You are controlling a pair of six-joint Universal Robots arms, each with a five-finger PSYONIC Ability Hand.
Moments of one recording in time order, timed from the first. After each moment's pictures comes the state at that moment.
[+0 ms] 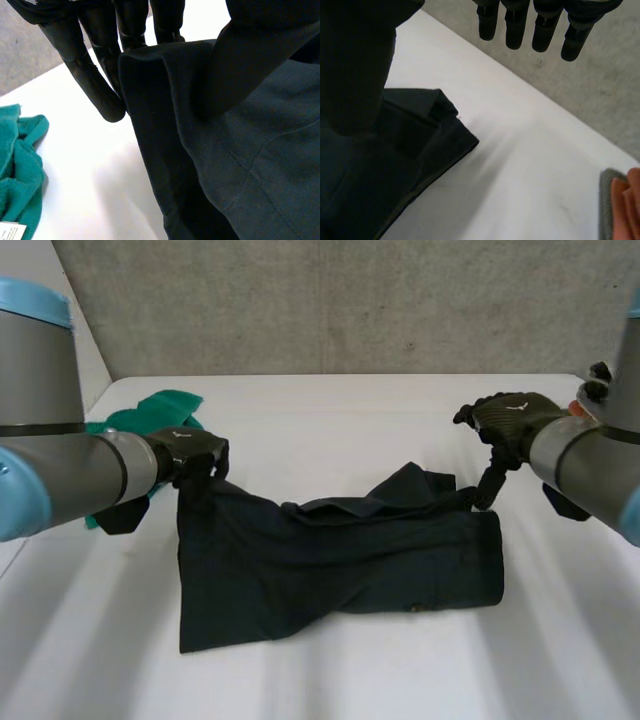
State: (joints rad) left arm 4.37 -2.09 -1.05 2.57 -1.40 3.44; right arm 1.92 -1.15 1.14 0.41 1.53 2.81; left_hand 1.17 1.20 1.19 1.19 0.98; right_hand 0.23 0.22 0.22 0.22 0.05
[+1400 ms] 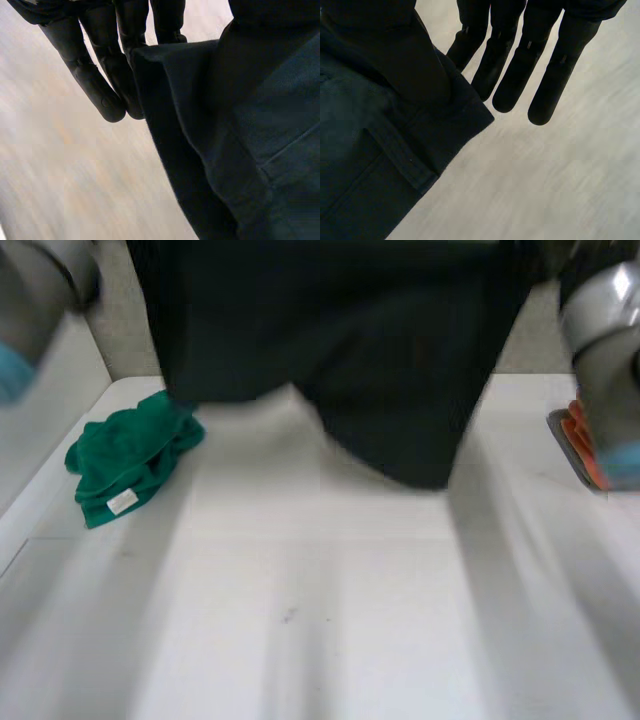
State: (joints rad) left arm 4.37 -2.05 -0.55 2.99 -1.54 3.27; right arm 1.93 -1.27 1.12 -0.34 1.57 2.89; left_hand 1.17 1.20 1.19 1.19 0.98; right_hand 1.11 1.18 1.19 1.20 1.00
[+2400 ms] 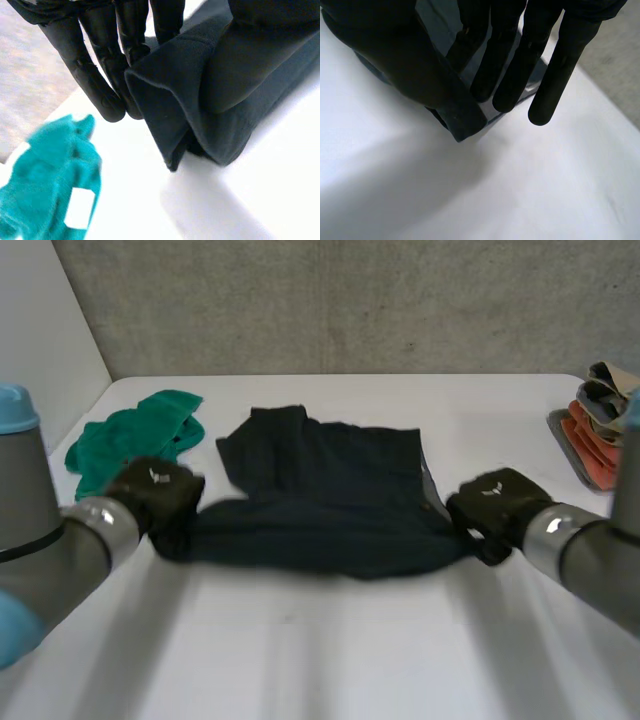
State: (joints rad) left arm 4.35 -1.79 -1.60 2.91 -1.53 3.67; right arm 1.90 -1.29 1.55 0.30 1.40 2.52; left_hand 1.17 1.20 1.19 1.19 0.98; right_hand 1.11 1.18 1.19 1.20 1.00
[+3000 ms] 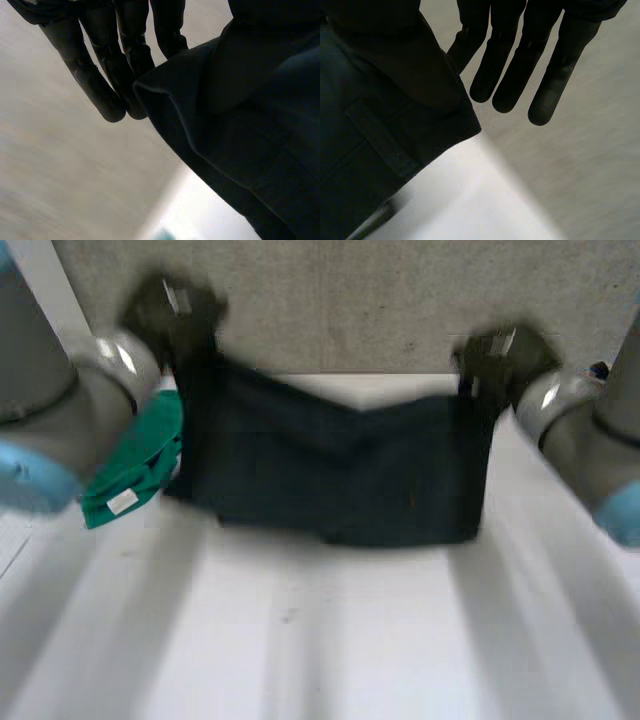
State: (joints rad) left arm 4.29 -1.96 -1.00 3.07 -1.49 3.71; right arm 1.96 -1.19 1.12 0.09 1.52 2.66; left_hand 1.17 1.20 1.19 1.20 0.98; right_hand 1.11 1.18 1.19 1.20 1.02
